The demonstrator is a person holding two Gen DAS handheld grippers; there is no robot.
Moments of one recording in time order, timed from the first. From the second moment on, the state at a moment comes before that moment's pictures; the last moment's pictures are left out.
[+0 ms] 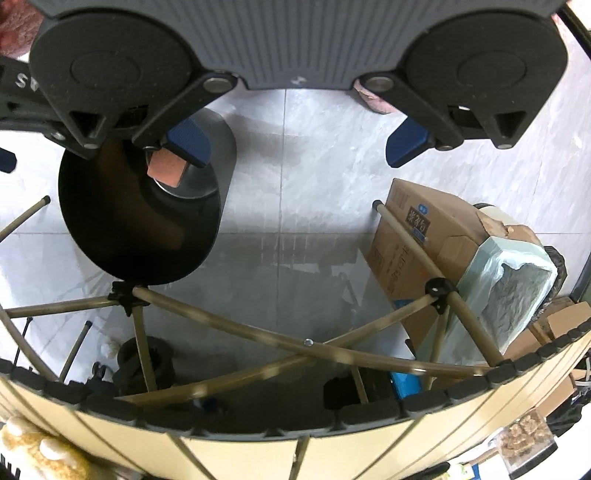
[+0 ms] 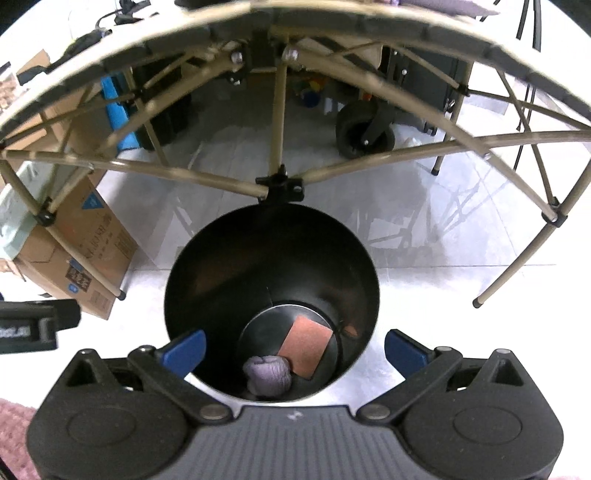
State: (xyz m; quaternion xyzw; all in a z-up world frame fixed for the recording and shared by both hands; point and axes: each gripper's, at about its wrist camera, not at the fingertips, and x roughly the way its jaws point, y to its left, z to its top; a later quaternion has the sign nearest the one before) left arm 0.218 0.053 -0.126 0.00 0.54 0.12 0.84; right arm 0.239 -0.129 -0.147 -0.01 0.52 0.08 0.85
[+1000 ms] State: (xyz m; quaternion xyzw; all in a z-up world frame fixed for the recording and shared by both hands) left arm 0.190 0.003 -0.040 0.02 0.43 0.08 0.90; right arm 0.170 -0.187 -0.036 0.01 0.40 0.09 0.91
